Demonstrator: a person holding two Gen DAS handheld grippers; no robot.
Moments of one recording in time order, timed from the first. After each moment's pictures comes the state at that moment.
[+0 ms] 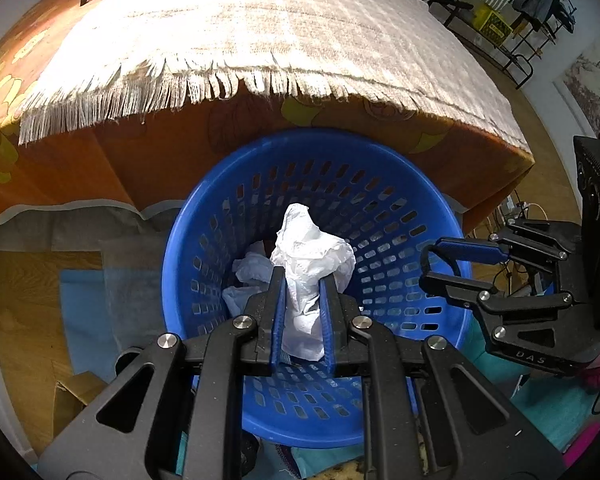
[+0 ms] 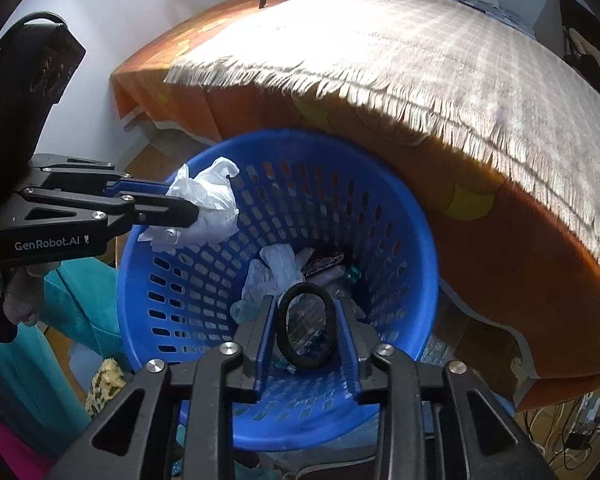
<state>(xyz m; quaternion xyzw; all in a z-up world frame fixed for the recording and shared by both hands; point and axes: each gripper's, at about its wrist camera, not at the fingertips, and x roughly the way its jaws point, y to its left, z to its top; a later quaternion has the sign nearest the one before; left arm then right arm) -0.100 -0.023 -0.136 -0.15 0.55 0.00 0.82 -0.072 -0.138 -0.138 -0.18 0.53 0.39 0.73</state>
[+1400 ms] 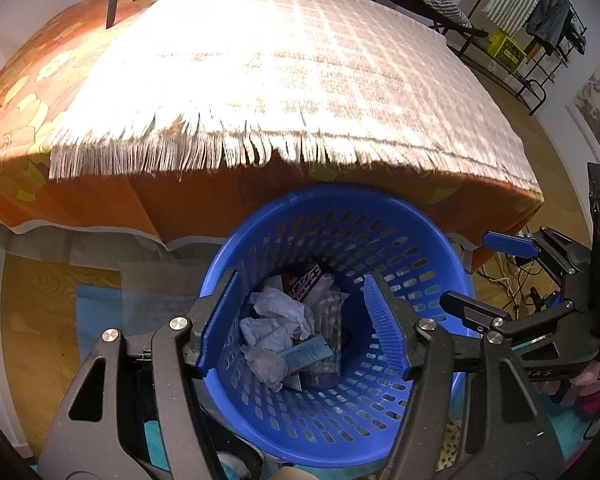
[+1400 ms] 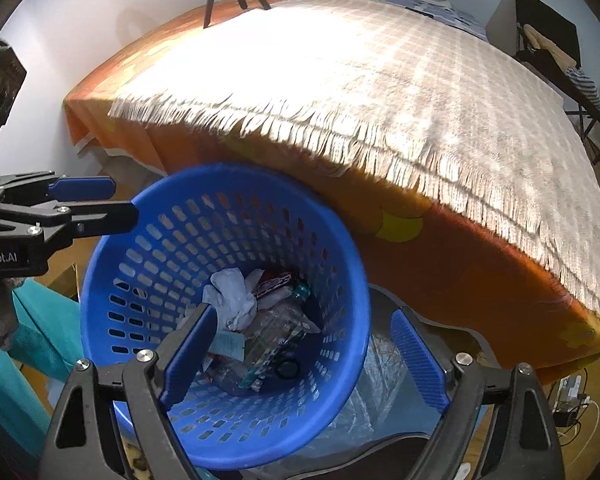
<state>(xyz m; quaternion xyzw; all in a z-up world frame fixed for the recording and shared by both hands) -0.087 -0.005 -0.110 -0.16 0.51 0.04 0.84 -0.044 -0.141 -0.118 -0.18 0.51 0.31 0.78</state>
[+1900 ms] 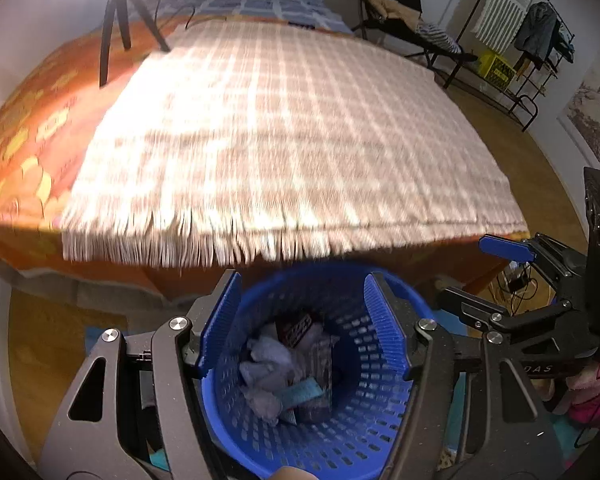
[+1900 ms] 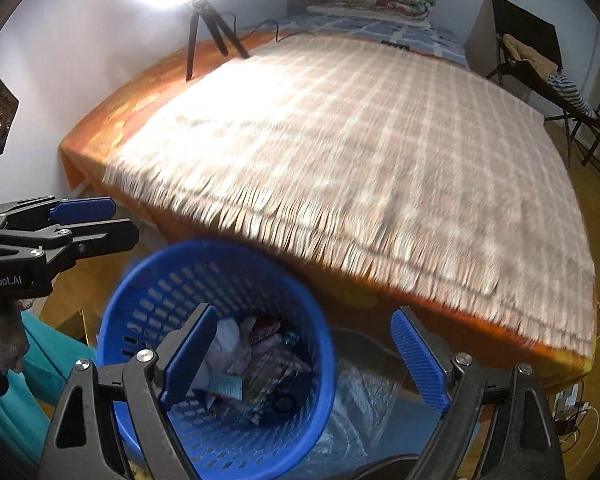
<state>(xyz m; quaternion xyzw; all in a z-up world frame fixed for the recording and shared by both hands) -0.056 -0.002 -0.060 -0.14 0.46 0.04 0.87 -0.009 -0.145 -0.070 -0.14 0.47 0.30 0.81</state>
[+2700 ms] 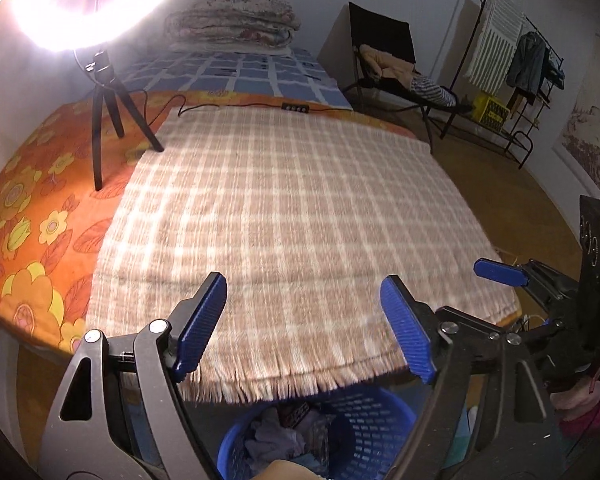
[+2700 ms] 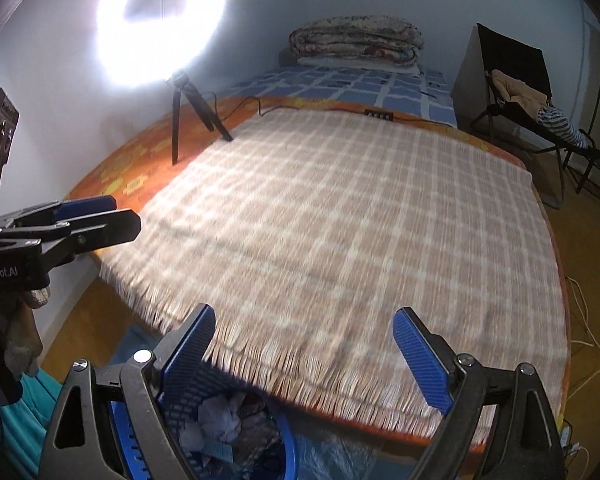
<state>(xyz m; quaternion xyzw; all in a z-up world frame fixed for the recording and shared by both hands) 0.011 0.020 0.009 -0.13 0.38 0.05 0.91 0.064 -0.139 -0.008 -0.10 0.40 0.32 0.85</state>
